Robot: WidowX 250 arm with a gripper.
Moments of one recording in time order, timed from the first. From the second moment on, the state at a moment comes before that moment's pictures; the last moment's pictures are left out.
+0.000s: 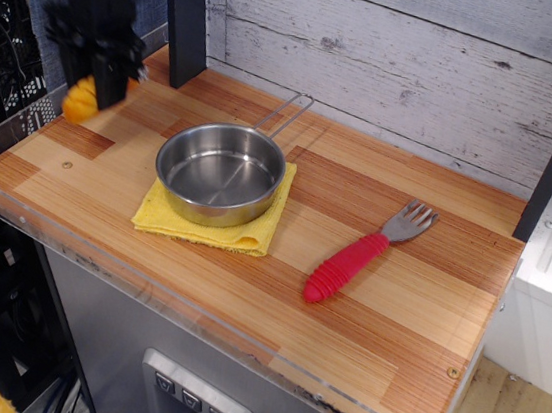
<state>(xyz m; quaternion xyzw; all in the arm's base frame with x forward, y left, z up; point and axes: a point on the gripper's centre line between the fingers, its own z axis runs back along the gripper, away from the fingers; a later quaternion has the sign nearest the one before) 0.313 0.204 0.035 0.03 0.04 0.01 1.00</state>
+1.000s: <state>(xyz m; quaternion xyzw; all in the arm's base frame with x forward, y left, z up) 0.311 0.182 0.055 0.03 0.01 -0.02 1.00</state>
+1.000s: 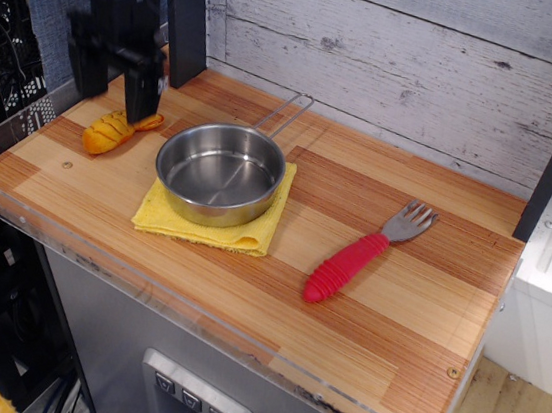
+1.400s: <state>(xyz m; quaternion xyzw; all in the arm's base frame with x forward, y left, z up) 0.298 0.149 0.119 0.02 -0.07 -0.04 1.00</state>
